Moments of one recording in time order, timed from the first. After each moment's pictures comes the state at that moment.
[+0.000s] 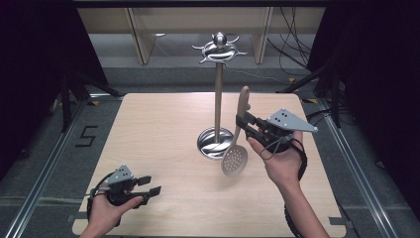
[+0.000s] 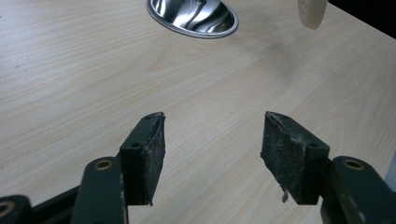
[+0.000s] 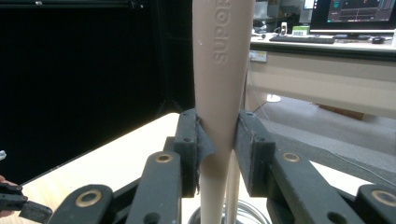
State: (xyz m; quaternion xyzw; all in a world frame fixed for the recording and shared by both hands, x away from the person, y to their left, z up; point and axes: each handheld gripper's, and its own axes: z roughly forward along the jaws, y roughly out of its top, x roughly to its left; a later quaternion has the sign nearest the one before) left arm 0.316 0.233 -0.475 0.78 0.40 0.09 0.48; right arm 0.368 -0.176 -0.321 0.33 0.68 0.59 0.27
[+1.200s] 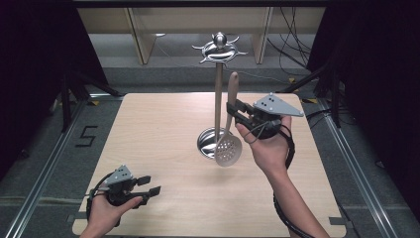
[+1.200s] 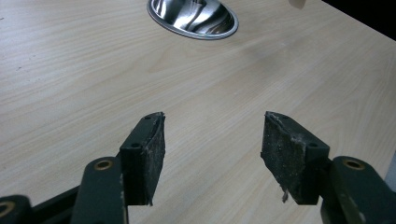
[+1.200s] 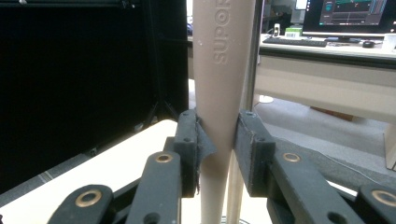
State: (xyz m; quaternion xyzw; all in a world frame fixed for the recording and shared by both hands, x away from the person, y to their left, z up) left arm 0.315 0.234 -0.475 0.78 0.39 0.09 0.48; right arm 0.385 -0.148 -0.298 0.36 0.68 0.58 0.27
